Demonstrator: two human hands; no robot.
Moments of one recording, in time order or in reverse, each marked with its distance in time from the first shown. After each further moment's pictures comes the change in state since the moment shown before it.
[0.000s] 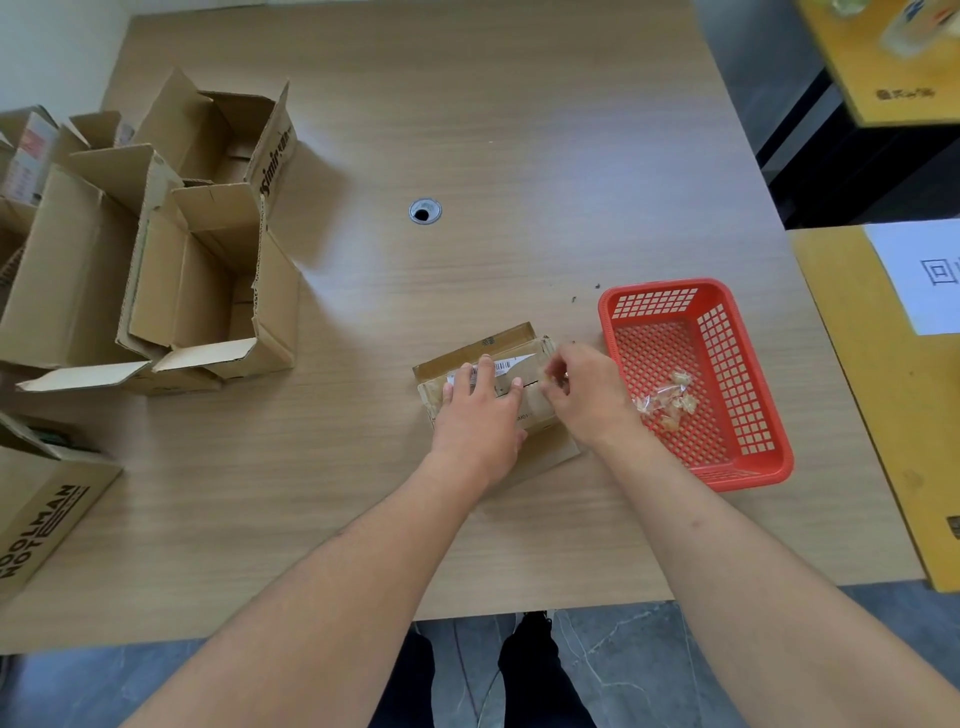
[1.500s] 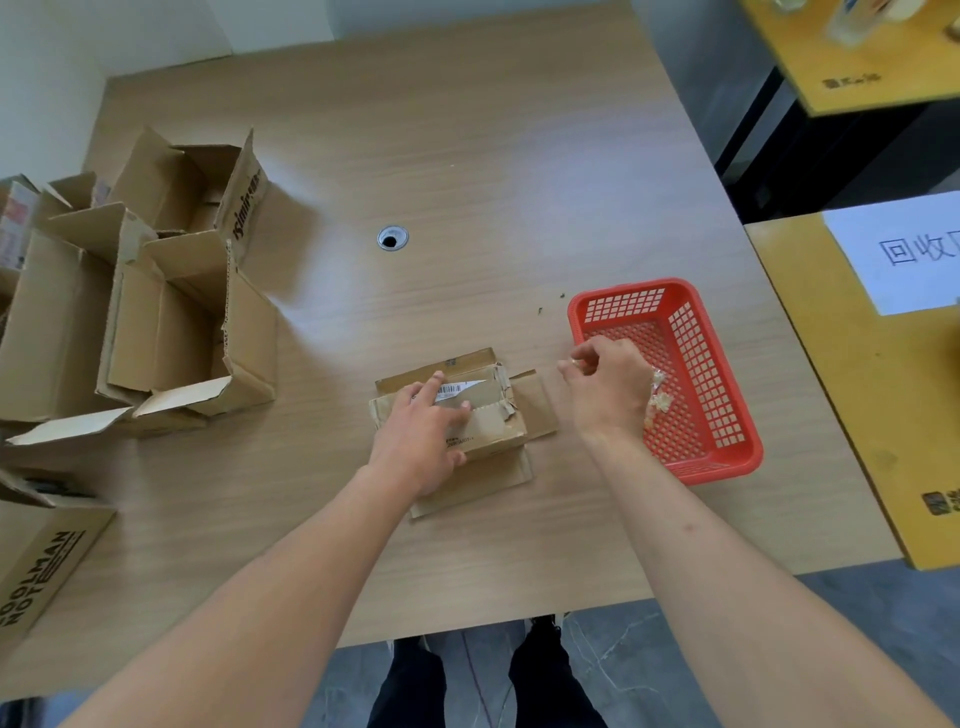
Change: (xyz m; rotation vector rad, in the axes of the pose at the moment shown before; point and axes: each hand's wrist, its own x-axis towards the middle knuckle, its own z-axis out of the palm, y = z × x) left_hand -0.007 -0.027 -0.021 -0.084 -0.067 -0.044; right_hand -0.008 0.015 -0.037 0.127 0.394 0.318
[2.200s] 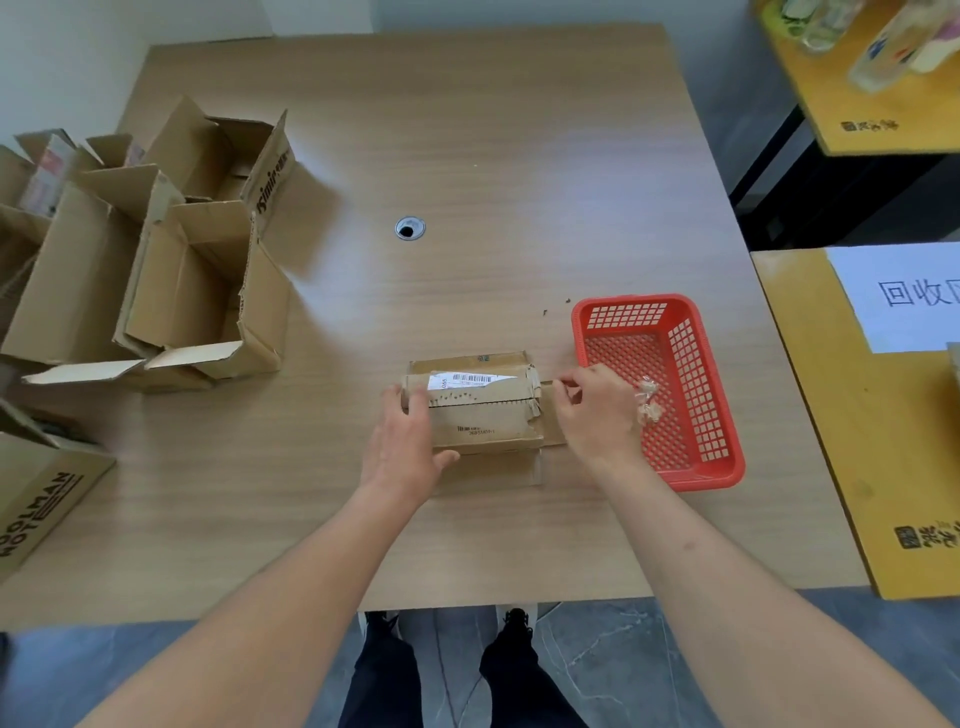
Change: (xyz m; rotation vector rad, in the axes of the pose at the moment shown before) left_hand -0.034 0.012 0.028 -0.217 0.248 -0.288; right_hand -0.020 0.013 -0.014 -0.106 -0.187 -0.205
